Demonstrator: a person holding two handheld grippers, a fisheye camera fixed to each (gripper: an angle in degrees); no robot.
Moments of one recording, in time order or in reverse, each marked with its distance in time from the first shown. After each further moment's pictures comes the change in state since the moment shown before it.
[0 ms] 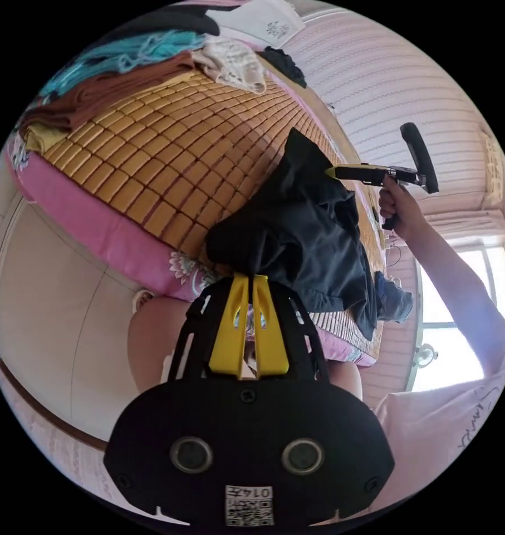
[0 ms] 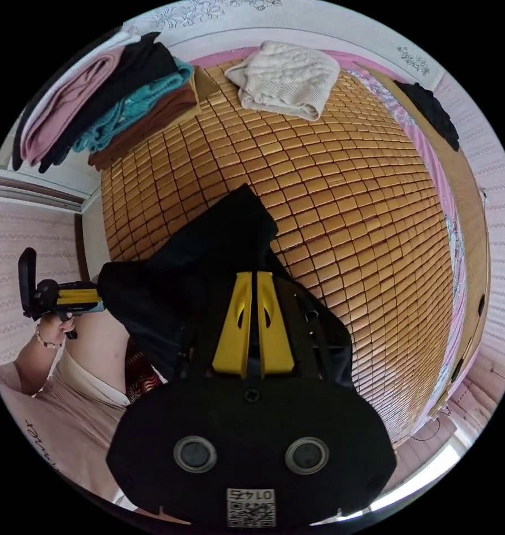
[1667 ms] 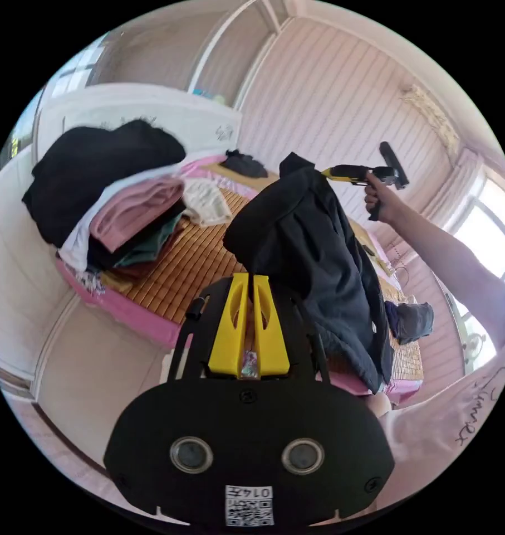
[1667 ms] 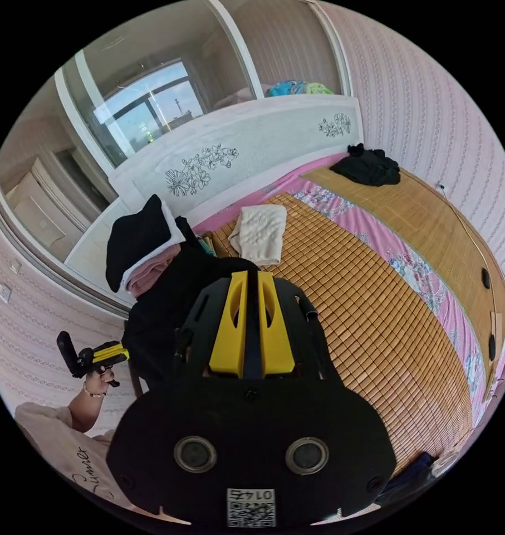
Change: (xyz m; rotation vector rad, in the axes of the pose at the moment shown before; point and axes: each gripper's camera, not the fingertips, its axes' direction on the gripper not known) left arm 0.089 0.108 -0.083 0.377 -0.211 0.182; right arm 0.087 -0.043 -0.249 0.499 -0.195 0.324
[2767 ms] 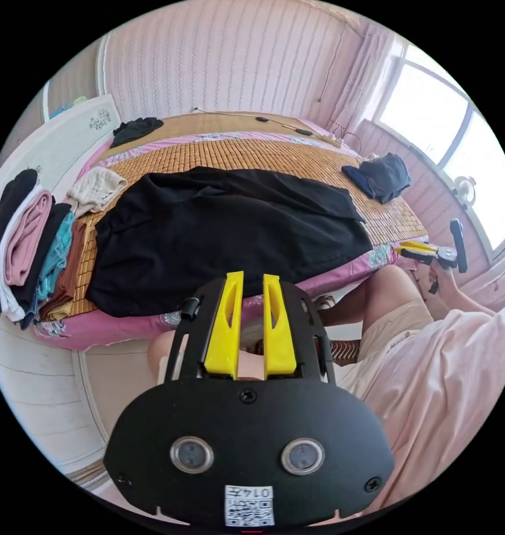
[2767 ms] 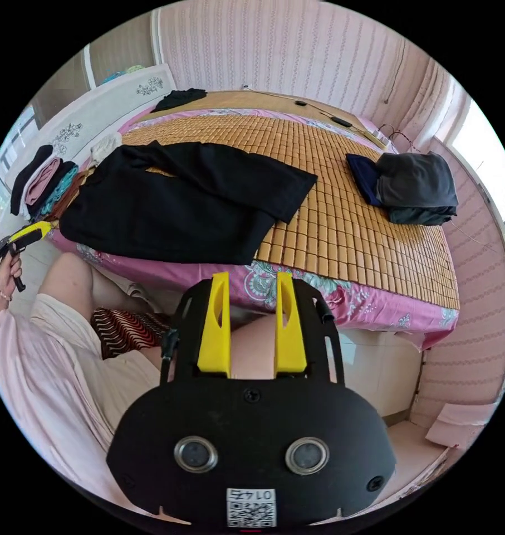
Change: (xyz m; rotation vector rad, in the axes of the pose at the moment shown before) left arm 0.196 0.122 0.064 -0.290 0.029 0.625; right arm -0.066 0.592 -0.160 -0.064 0.518 0.611
